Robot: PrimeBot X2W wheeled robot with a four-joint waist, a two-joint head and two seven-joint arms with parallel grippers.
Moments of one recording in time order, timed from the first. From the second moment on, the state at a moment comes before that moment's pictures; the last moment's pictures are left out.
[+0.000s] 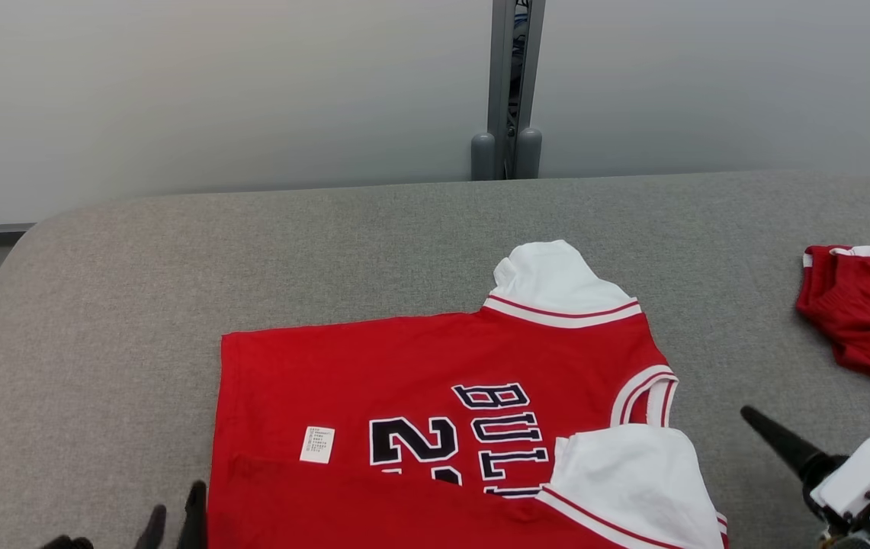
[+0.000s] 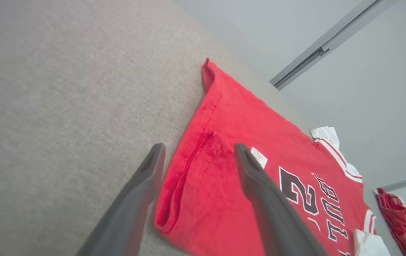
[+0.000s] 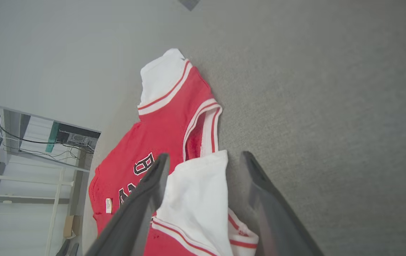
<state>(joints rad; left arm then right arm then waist) 0.09 0.31 -0.37 0.32 -1.15 0.06 -0.26 -0.29 -0.70 0.81 0.35 1.76 0.13 0.01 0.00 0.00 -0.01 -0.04</state>
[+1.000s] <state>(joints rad) -0.07 0.09 -0.03 0.37 -0.48 -0.07 -0.26 -0.46 -0.44 0.61 0.51 1.17 0.13 -0.26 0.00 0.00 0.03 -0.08</state>
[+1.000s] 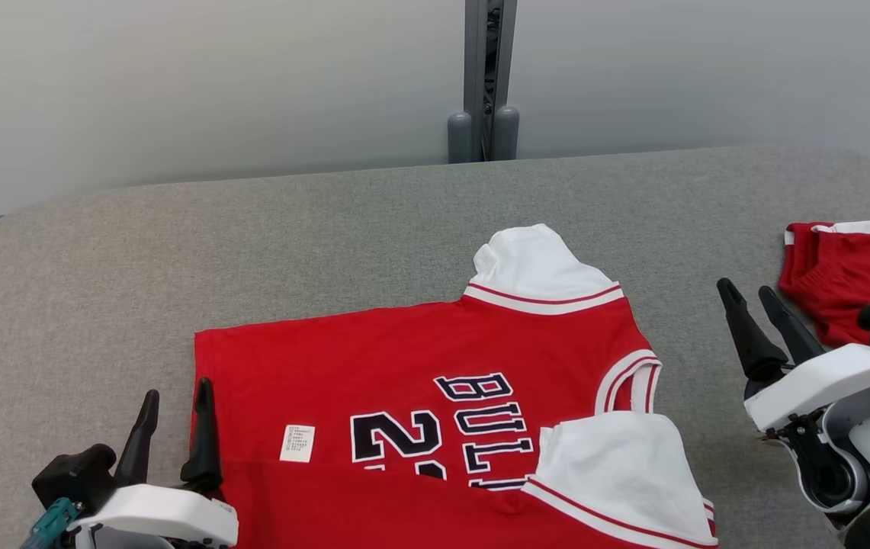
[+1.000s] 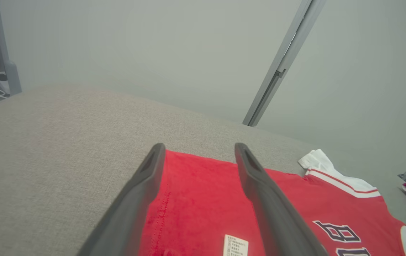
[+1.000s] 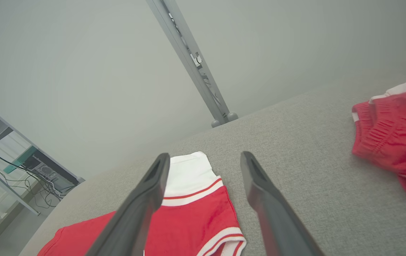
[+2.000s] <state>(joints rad) -0.46 0.16 -0.06 0.66 -0.44 -0.13 -0.11 -0.73 -0.37 0.57 0.61 1.08 0.13 -0.07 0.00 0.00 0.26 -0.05</state>
